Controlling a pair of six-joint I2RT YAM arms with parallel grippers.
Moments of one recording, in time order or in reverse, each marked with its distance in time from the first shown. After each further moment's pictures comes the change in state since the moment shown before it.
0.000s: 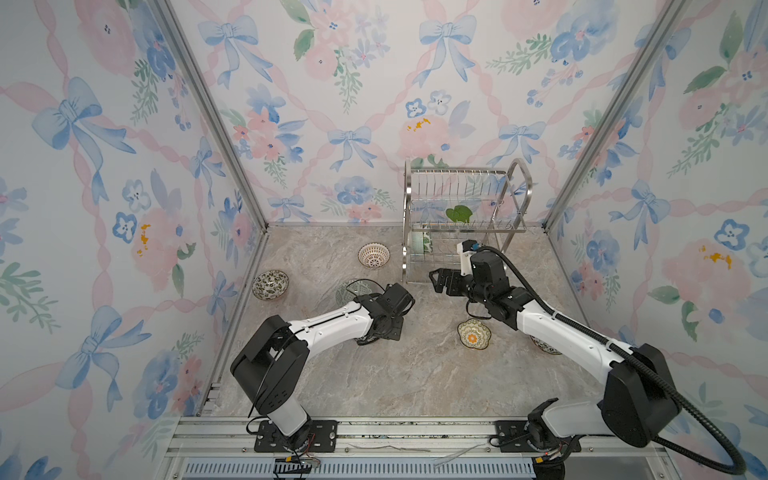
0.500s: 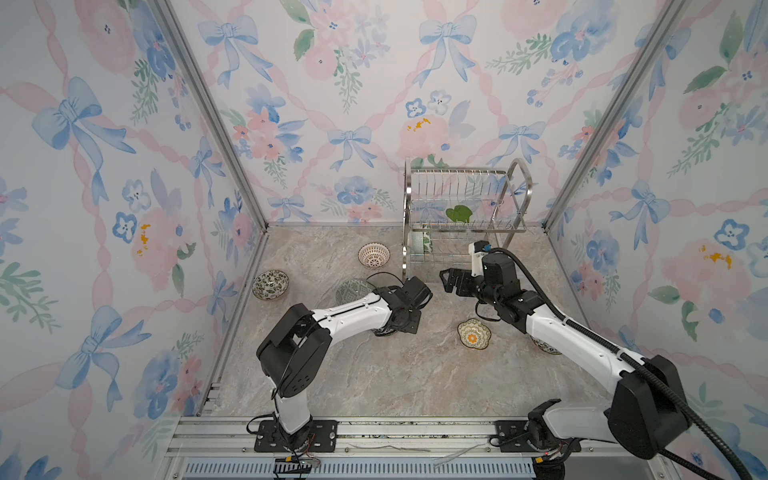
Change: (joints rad) left arm -0.055 0.166 0.194 0.004 0.033 0.011; right arm -0.075 -0.079 -0.056 -0.007 -0.002 -0.019
